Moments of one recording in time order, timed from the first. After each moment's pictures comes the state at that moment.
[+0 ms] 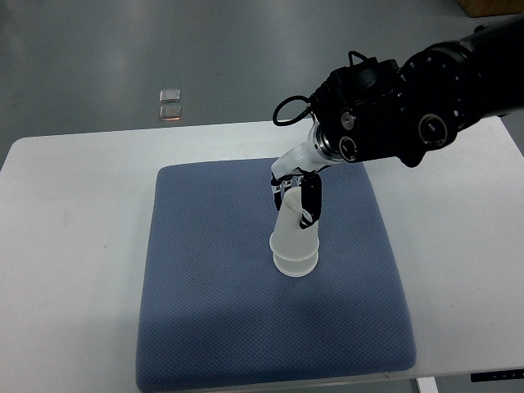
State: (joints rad) left arm 0.03 0.00 -0.01 -0.30 0.12 -0.10 0.13; right arm 2.13 -0.03 -0.97 1.45 -0.20 0.20 -0.06
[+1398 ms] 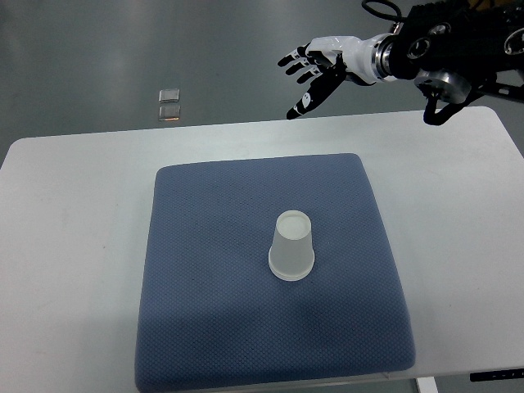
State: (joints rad) left arm 0.03 0.00 0.00 -0.30 0.12 -0.10 0.13; right arm 1.76 -0.42 -0.53 1.21 0.05 -0.10 0.00
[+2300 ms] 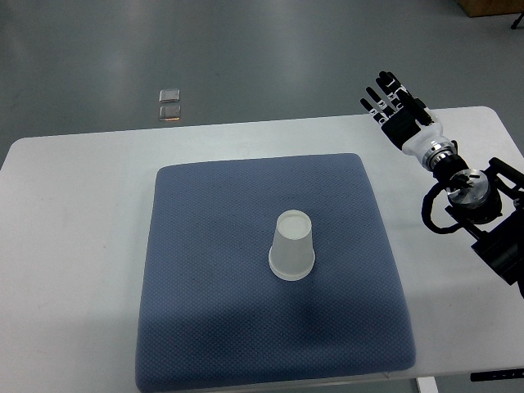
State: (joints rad) left arm 0.03 0.00 0.00 -0.30 0.12 -0.10 0.13; right arm 0.67 -0.27 0.85 0.82 0.27 0.15 0.20
